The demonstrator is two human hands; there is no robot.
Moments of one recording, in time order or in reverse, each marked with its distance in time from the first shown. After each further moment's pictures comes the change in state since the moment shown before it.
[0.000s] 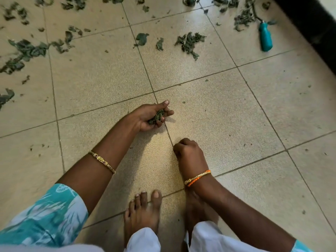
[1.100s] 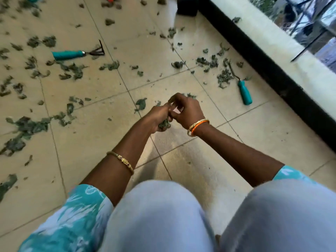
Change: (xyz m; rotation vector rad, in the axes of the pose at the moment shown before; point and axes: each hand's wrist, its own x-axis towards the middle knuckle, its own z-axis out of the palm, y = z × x) left_hand 0.024 0.190 0.016 0.339 0.107 0.171; right_hand 0.262 -0.043 -0.139 0.233 0.248 0.023
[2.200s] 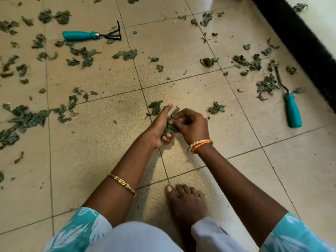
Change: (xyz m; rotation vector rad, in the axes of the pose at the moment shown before) left_hand 0.089 -0.029 -0.035 -0.453 0.001 -0.213; right_hand 0.047 0.037 0.072 0.394 -0.087 0.239
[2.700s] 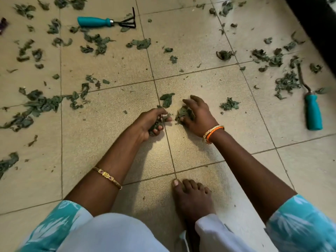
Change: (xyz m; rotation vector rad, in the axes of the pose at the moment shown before) left_hand -0.008 0.000 -0.052 0.040 0.167 0.082; right_hand 0.037 0.034 0.003 -0.556 -0.311 -0.163
